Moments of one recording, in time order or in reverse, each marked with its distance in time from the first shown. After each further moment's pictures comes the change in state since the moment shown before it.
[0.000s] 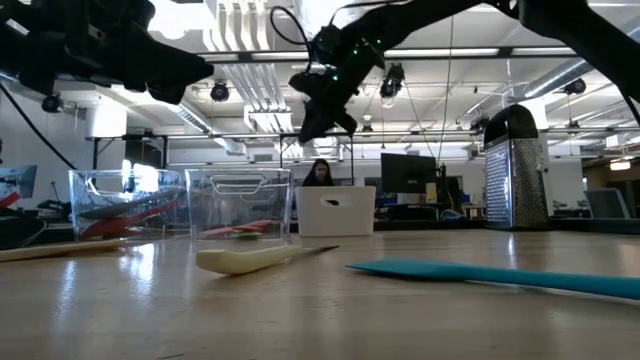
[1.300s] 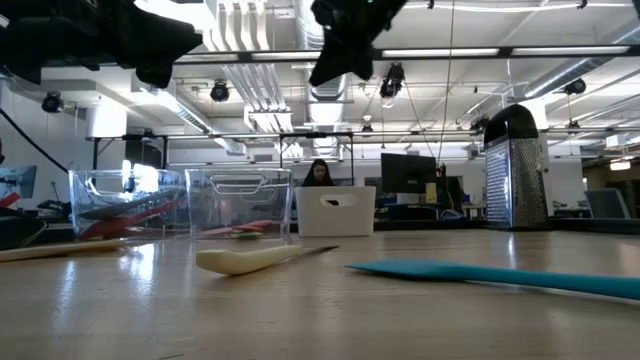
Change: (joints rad) left arm 0.000 -0.162 0.000 -0.006 -0.057 -0.073; right arm 0.310 -0.398 -0.406 0.068 0.109 -0.031
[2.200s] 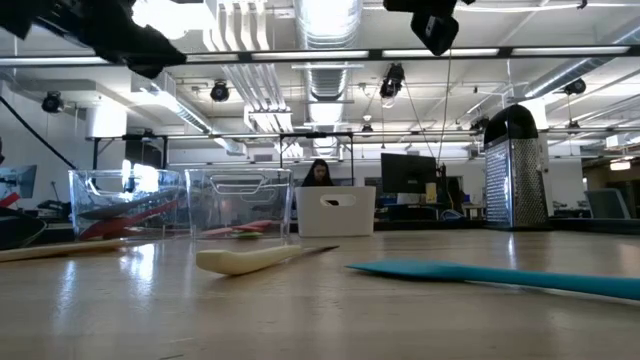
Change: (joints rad) left arm -0.004 0.013 0.303 -0.716 0.001 0.100; right arm 0.312 -0.537 -0.675 0.455 0.000 0.264
